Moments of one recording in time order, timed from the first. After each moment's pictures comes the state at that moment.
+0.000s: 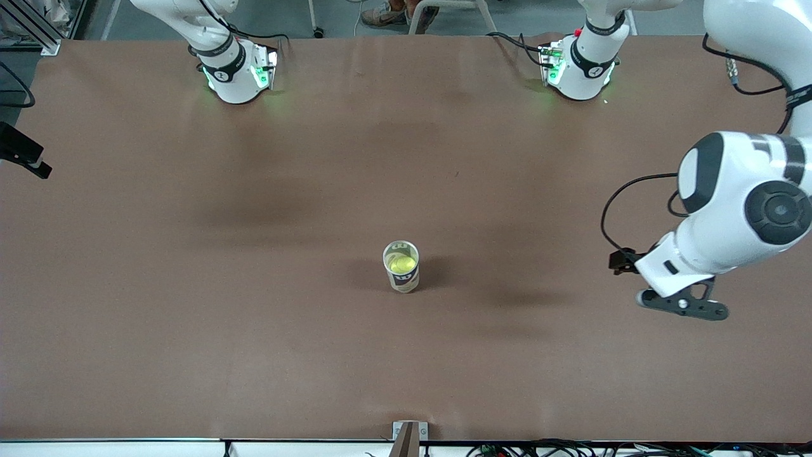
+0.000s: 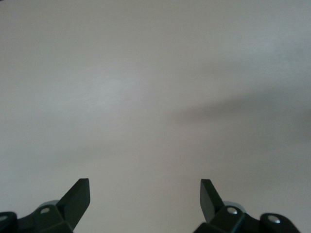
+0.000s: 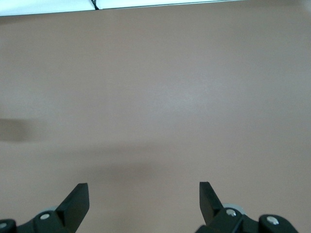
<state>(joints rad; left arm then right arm) -0.09 0.43 -0.08 -1.41 0.13 1.81 0.04 -0.06 -0.07 -0.08 -1.61 0.02 1.67 -0.08</state>
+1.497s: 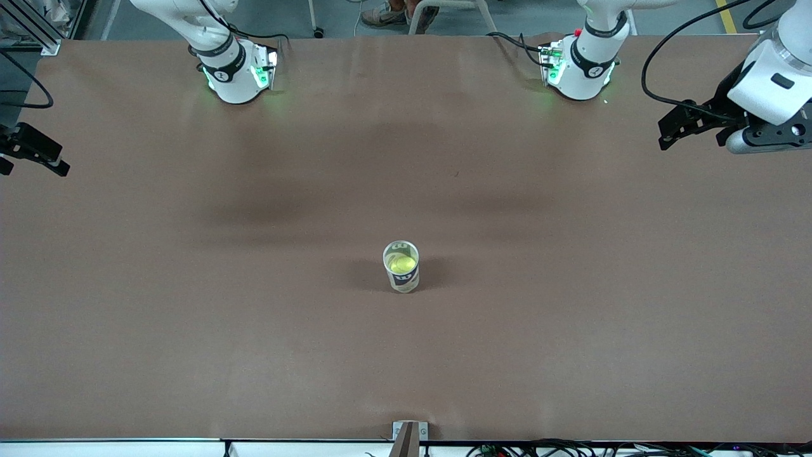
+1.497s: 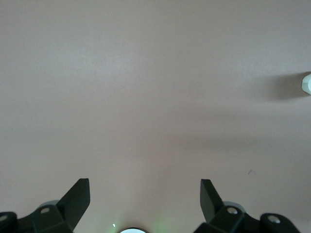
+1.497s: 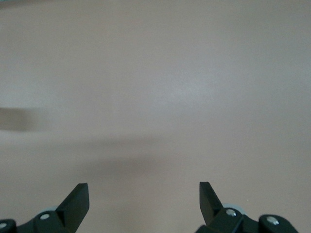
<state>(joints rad) -0.01 -0.11 -0.14 -1.66 0.00 1.54 -0.19 -0.05 -0.10 -0.06 -1.68 0.02 1.67 -0.06</state>
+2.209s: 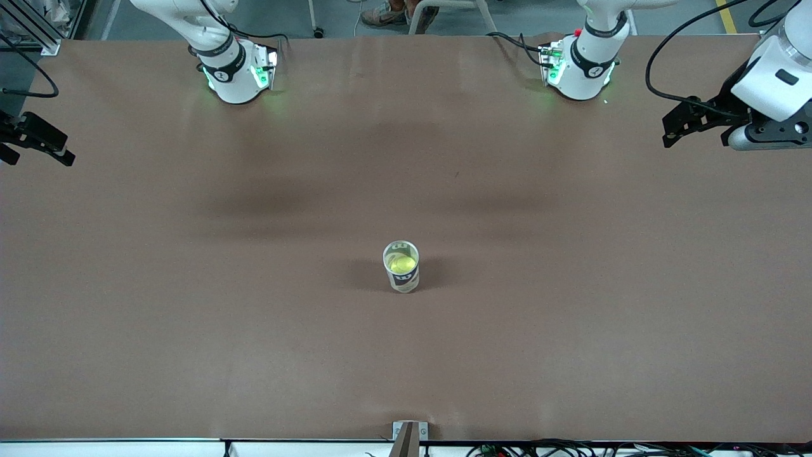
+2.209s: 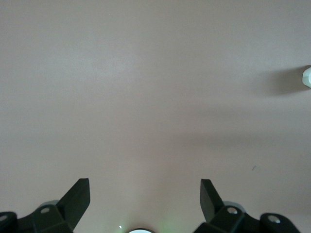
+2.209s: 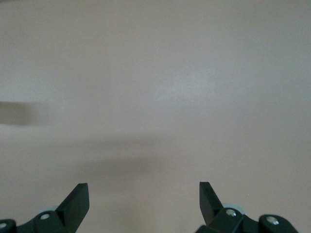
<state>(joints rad) 0.00 -0.11 -0.13 -1.66 0.00 1.54 -0.13 -0.05 -0.14 -0.06 -1.71 0.02 1.66 -0.06</state>
